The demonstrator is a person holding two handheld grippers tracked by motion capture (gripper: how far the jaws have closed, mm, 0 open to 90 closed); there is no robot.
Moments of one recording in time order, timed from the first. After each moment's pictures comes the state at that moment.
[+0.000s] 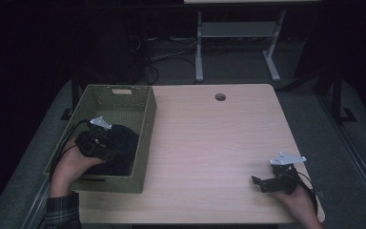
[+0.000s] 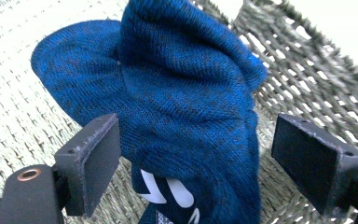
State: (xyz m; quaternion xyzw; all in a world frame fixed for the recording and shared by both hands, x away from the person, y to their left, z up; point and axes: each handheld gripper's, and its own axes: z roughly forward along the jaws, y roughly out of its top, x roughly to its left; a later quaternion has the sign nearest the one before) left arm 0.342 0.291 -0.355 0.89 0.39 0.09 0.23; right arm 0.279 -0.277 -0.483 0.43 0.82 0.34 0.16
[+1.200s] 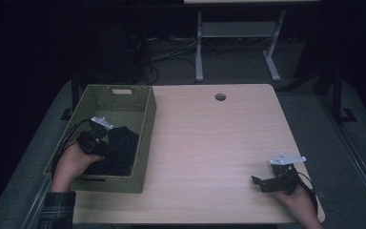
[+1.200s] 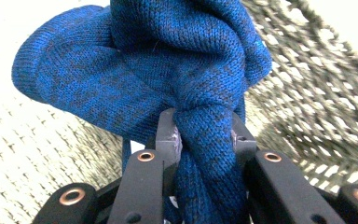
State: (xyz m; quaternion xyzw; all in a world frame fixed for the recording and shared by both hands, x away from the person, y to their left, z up) left arm 0.352 0.295 -0.357 0.89 0.38 0.03 0.23; right arm 0.279 -0.278 -0.483 0.43 0.82 0.34 0.16
